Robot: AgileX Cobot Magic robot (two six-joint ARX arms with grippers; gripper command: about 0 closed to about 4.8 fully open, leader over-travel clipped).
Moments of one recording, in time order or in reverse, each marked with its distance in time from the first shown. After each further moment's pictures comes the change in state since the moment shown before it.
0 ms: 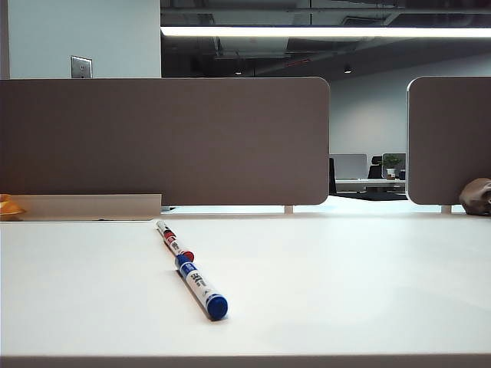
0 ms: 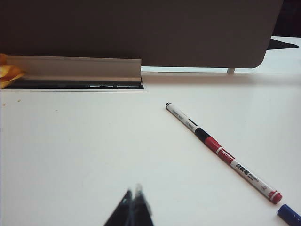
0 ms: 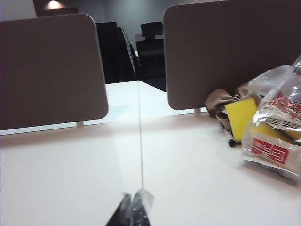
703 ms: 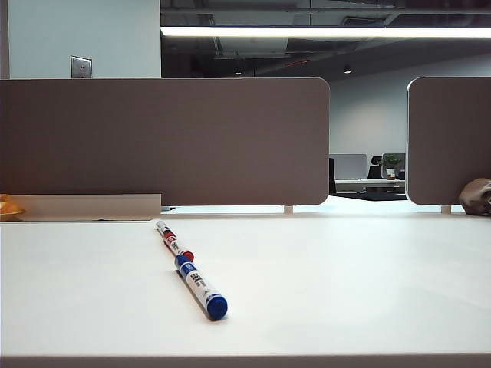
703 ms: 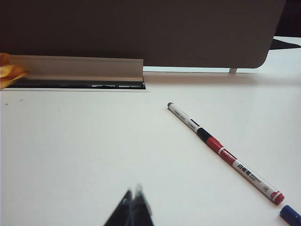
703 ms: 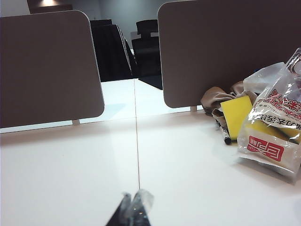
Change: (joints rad) left arm 0.007 0.001 0.000 0.000 0.000 0.000; right arm -0.013 0.000 0.000 -0.008 0.000 0.000
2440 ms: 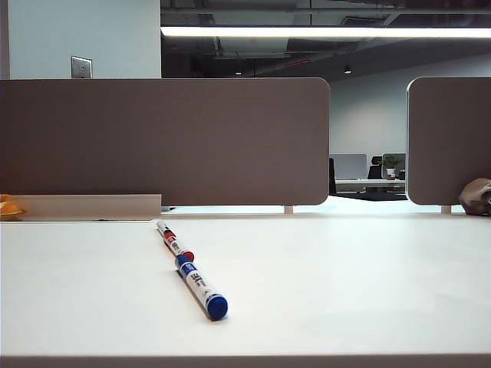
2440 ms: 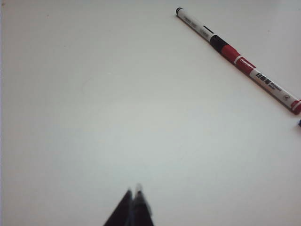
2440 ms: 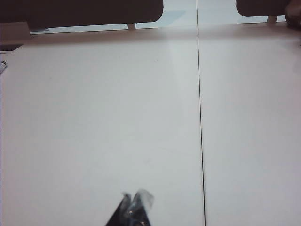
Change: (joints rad) left arm 0.000 0.000 0.000 -0.309 0.000 0.000; right arm 0.009 0.000 0.000 -0.319 -0.263 0.000
